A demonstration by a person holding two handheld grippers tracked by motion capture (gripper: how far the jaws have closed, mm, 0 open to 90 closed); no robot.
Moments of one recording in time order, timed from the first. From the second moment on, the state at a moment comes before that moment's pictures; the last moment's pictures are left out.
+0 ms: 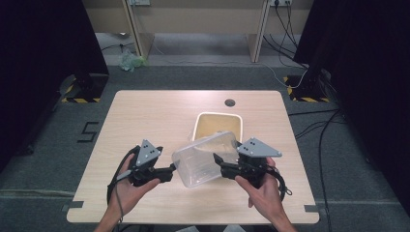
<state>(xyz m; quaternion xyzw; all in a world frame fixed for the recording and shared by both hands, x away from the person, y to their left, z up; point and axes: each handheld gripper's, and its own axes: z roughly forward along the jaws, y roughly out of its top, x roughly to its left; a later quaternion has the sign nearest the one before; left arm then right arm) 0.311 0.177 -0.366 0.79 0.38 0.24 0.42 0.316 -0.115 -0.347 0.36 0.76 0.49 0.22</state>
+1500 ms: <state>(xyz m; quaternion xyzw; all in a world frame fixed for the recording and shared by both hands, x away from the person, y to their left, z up) 0.374 0.189 -0.343 0.74 0.43 0.22 0.47 0.403 -0.120 -0.369 0.39 0.77 0.49 0.13</state>
